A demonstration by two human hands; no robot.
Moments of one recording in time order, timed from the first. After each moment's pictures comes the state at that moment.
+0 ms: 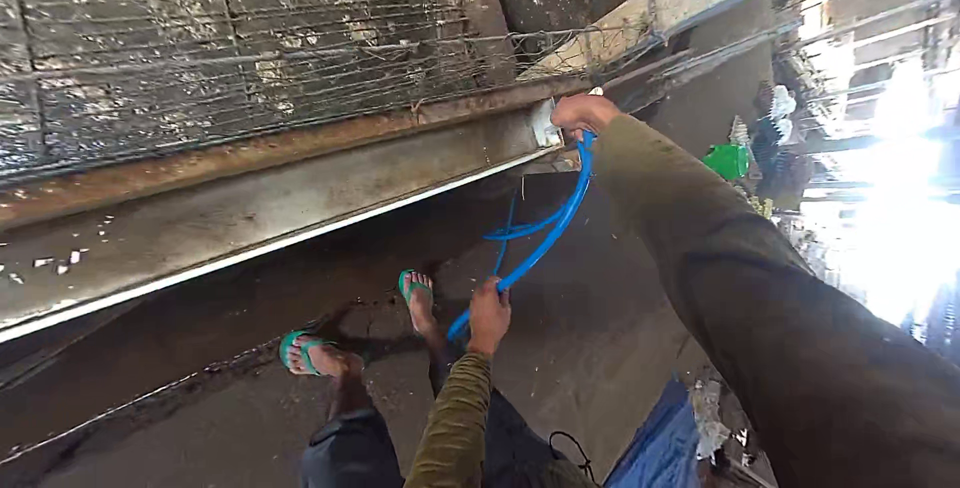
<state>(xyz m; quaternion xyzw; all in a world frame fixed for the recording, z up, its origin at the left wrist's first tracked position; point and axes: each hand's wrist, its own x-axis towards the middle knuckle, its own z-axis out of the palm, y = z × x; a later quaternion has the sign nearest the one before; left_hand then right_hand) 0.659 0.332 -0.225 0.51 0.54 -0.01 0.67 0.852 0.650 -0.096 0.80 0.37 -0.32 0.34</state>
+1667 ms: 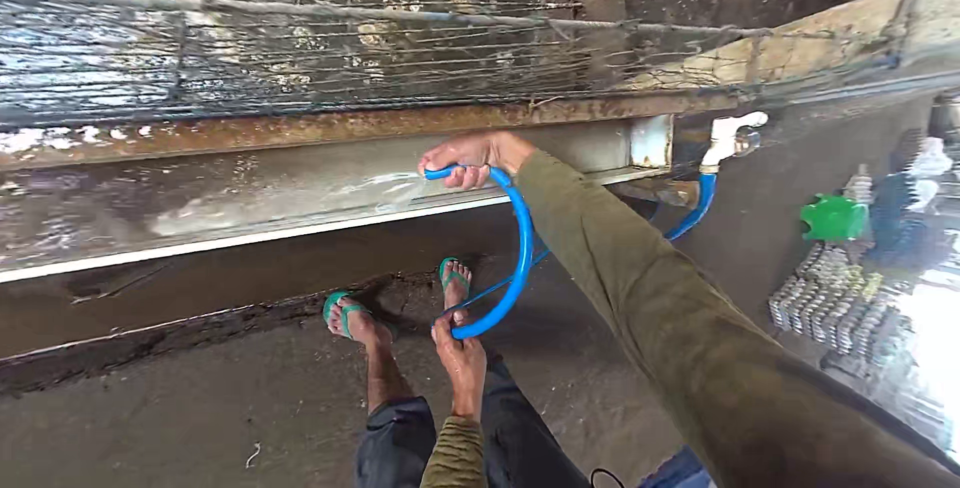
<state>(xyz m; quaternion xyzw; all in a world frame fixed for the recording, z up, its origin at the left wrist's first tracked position) 0.572 0.289 -0.283 0.26 0.79 0.35 0.43 0.615 0.645 -0.221 0.51 0.33 -0.77 0.18</state>
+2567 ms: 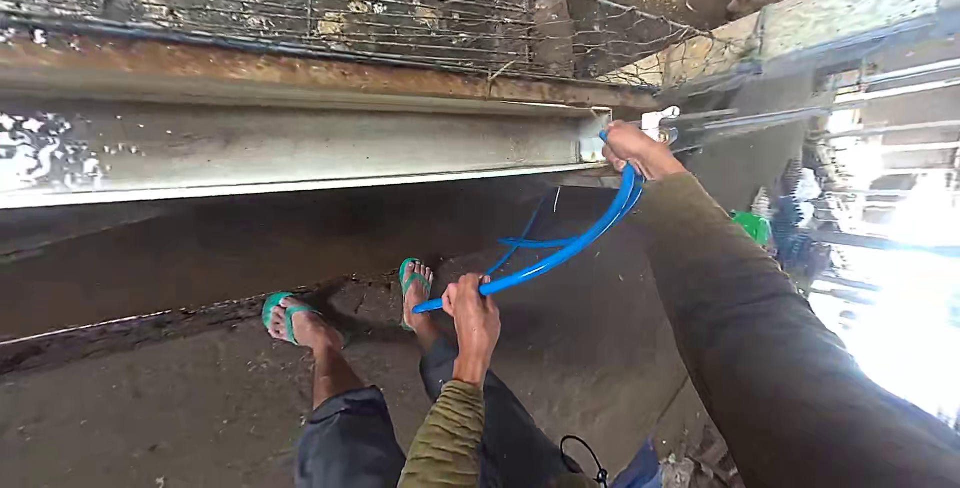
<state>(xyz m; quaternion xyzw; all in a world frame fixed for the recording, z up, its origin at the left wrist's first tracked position) 0.620 0.317 -0.226 0.43 0.70 0.30 0.48 0.869 0.613 -0.151 0.84 0.36 -0.39 0.08</state>
